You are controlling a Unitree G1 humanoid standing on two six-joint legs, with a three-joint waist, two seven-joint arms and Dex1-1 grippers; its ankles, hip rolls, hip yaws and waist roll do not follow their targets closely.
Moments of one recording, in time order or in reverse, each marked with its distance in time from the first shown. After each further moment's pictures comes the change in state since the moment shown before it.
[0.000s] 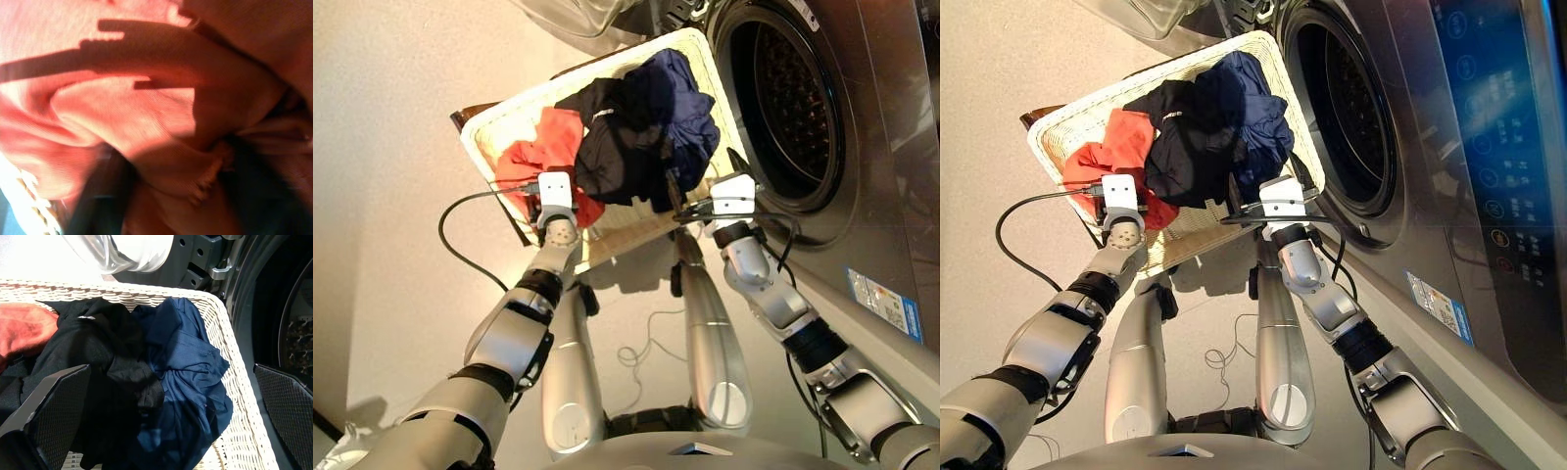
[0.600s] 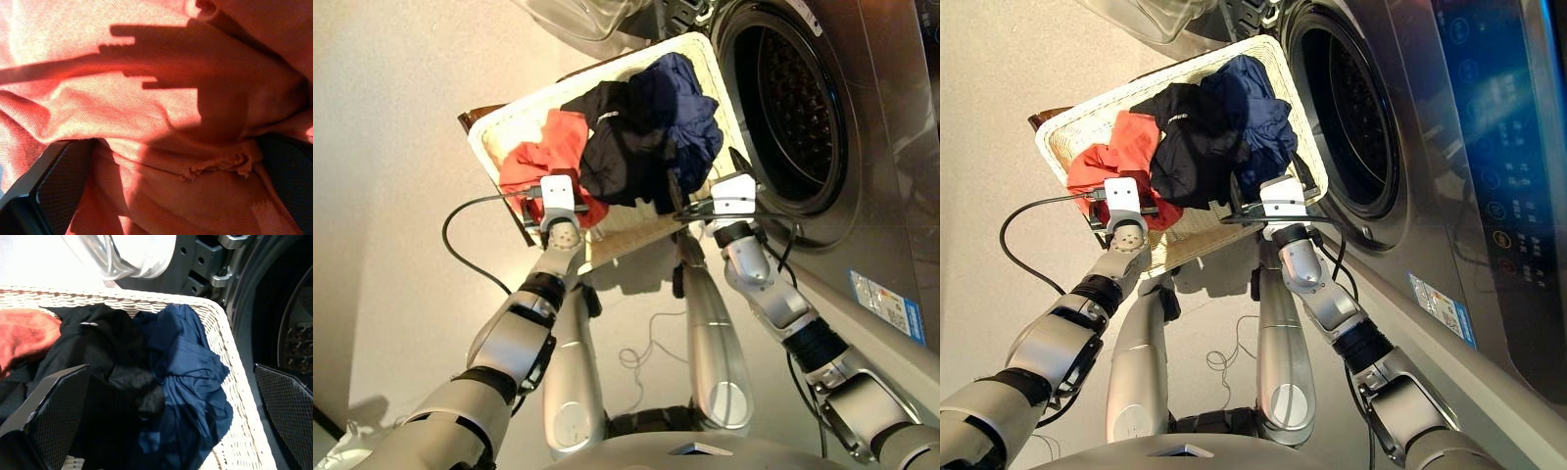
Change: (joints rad) left arm 0.022 -0.006 0.006 -0.003 -0.009 -0.004 0.017; right arm -0.001 0.001 -0.001 0.000 -0.001 0.000 -0.003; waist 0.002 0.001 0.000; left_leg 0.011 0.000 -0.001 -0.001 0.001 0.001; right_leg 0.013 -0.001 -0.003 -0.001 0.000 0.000
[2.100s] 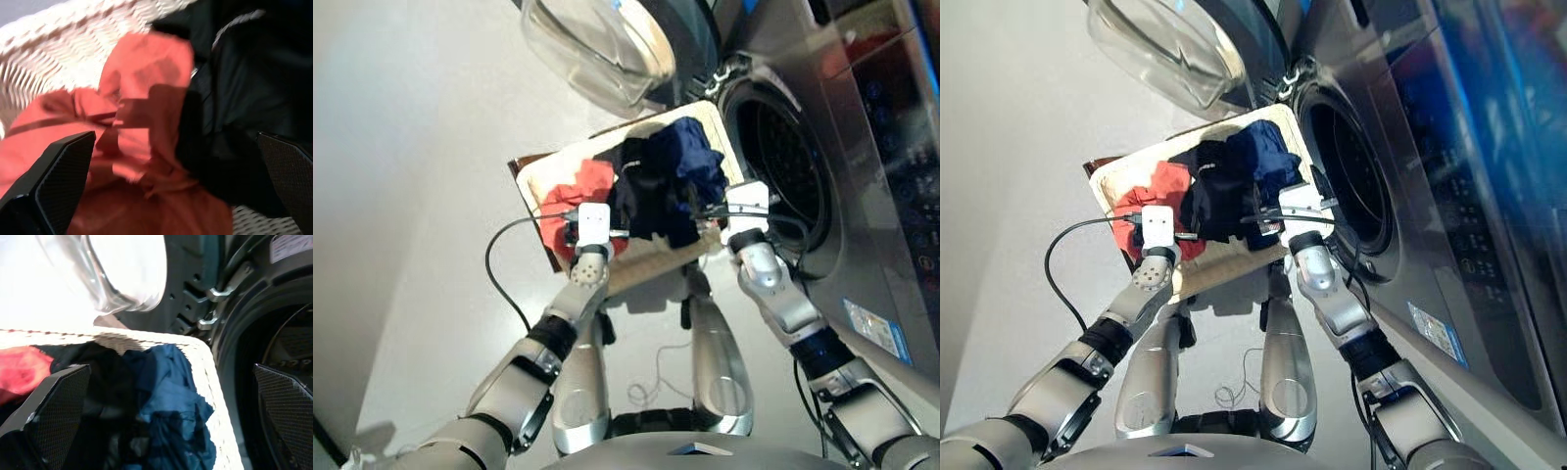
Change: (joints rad) left arm 0.247 -0.056 -0.118 -0.372 0.026 -0.040 -0.101; right arm 0.020 0.007 -0.067 0.034 -0.030 0.045 0.003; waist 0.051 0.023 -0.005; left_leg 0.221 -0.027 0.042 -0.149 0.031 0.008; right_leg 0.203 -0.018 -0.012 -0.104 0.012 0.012
